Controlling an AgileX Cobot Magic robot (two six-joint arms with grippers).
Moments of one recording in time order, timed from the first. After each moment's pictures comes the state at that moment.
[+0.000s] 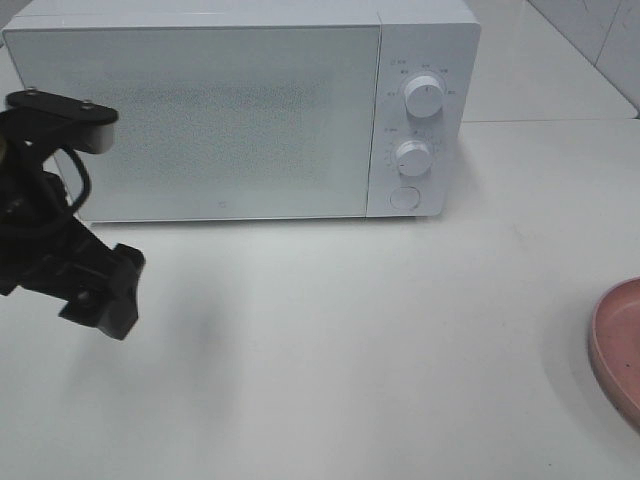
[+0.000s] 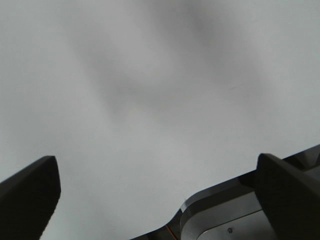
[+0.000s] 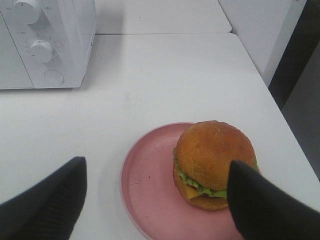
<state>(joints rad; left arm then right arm) -0.59 1.46 -0.94 0.05 0.96 -0.17 0.03 0.00 -0.50 -0.13 0.97 0.10</state>
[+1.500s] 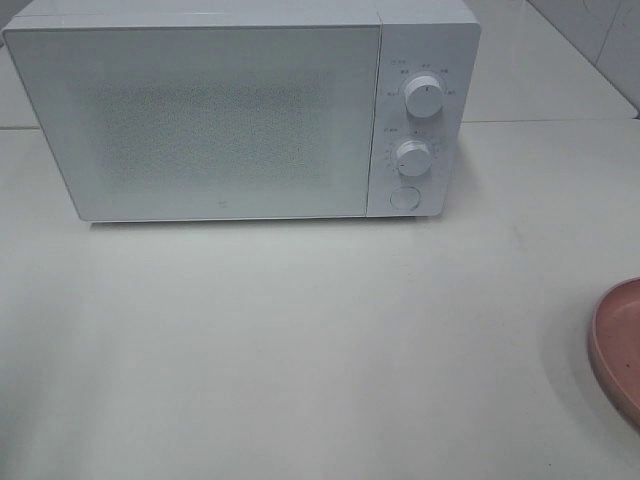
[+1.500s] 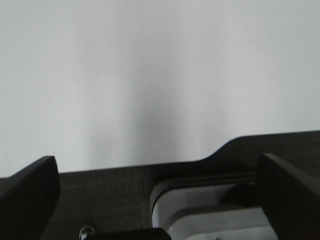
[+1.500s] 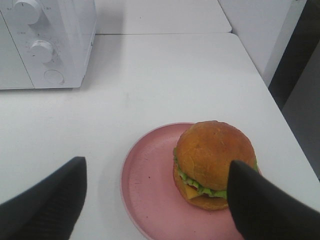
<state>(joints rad) -0.06 0.61 -0.53 -0.12 1.09 0.05 0.03 0.00 -0.50 -0.13 0.97 0.10</state>
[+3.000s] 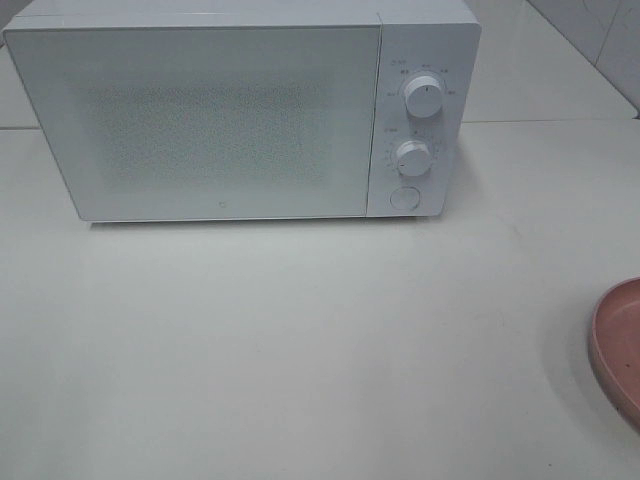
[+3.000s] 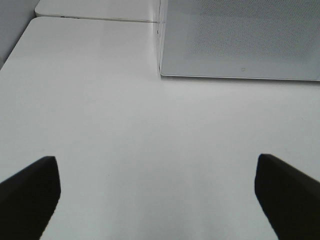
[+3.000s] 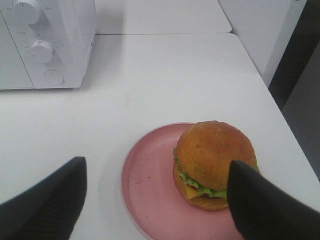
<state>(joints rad) 0.02 0.00 -0.52 -0.11 1.09 0.05 0.03 0.00 -0.50 -0.13 0.97 0.10</state>
